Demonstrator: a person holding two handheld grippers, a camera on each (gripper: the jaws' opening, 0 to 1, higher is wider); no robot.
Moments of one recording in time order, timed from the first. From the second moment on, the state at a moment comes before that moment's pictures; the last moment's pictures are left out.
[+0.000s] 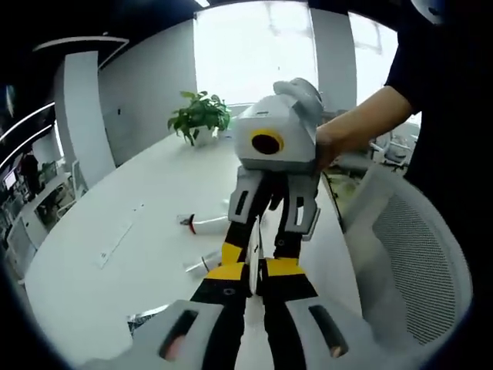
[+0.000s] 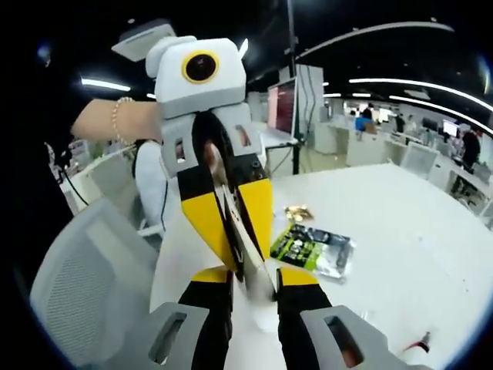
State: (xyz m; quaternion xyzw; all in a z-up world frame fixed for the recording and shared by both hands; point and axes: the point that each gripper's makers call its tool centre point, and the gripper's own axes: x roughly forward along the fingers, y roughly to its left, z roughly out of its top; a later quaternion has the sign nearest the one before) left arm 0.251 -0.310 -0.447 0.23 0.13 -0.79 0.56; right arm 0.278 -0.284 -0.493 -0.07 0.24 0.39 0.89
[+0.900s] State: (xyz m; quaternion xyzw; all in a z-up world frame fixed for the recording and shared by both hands) left arm 0.270 -0.320 -0.457 0.21 0.15 -0.80 0.54; right arm 0.294 -0.293 -0.502 -0.06 0.26 0.36 0.89
